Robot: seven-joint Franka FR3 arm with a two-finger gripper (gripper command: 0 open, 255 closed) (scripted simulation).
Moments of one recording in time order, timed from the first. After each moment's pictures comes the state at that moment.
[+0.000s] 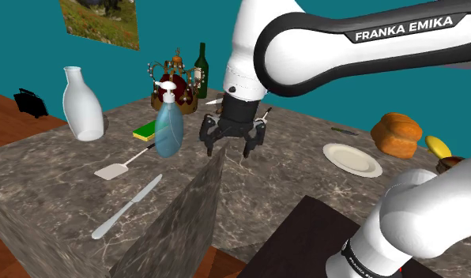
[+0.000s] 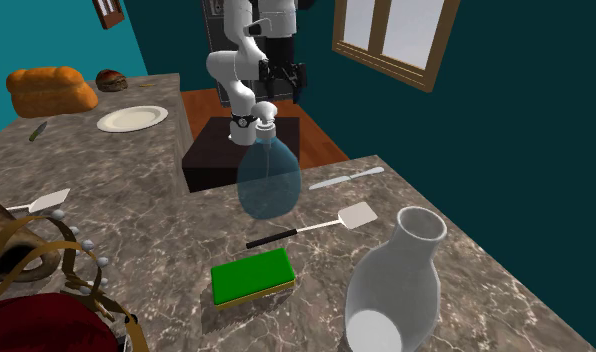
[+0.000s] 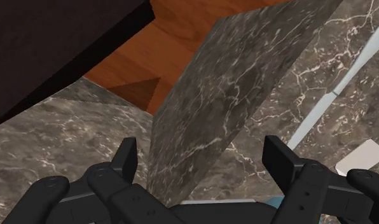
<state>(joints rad) -0.06 -0.49 0.48 -2.36 0.25 1.99 0.92</state>
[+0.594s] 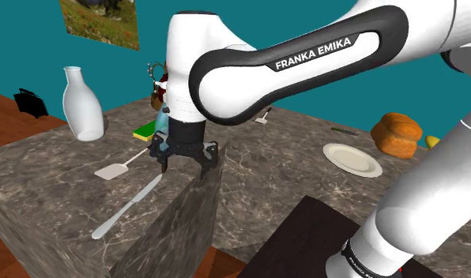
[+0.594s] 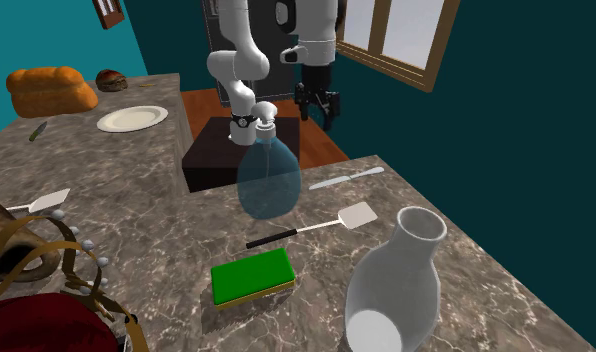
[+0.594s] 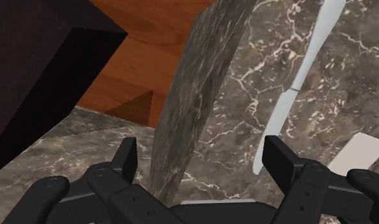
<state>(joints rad) -0.15 -0.11 0.72 -2.15 0.08 2.11 1.41</state>
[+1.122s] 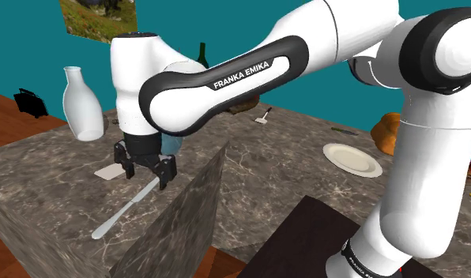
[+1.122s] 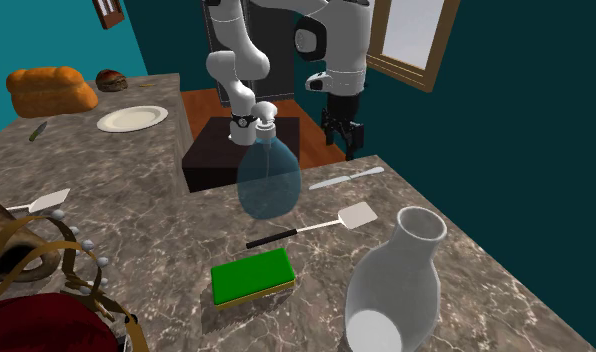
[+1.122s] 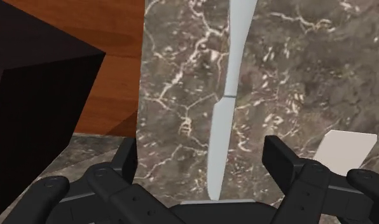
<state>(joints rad) -0.05 0.32 0.72 -1.84 -0.24 2.10 1.86</state>
